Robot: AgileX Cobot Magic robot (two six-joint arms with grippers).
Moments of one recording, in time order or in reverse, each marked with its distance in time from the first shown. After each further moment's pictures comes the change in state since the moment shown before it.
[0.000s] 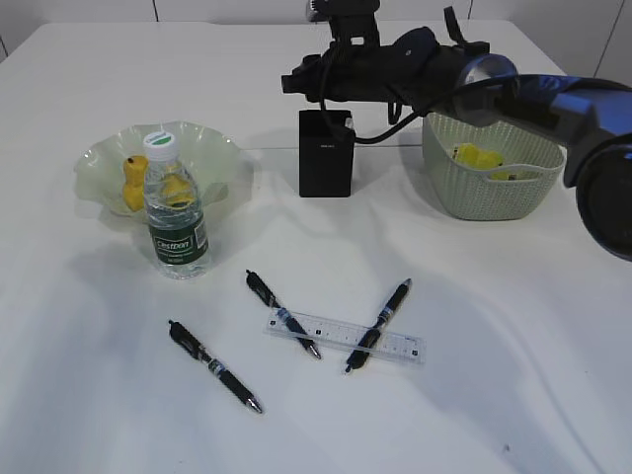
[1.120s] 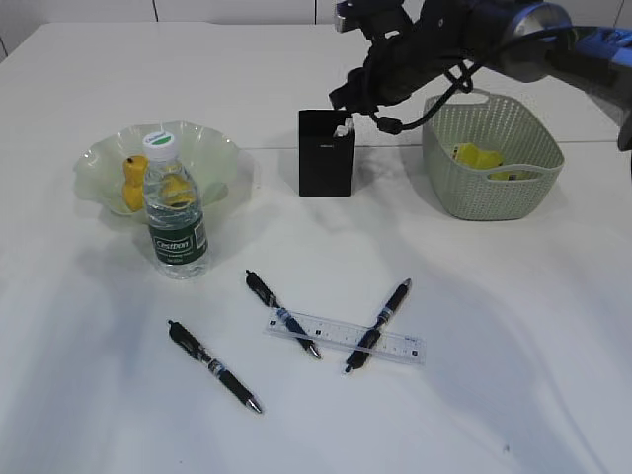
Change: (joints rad) left arm 0.000 0.000 0.000 0.000 -0.050 0.000; right arm -0.048 -0.092 -0.001 -0.596 0.378 0.403
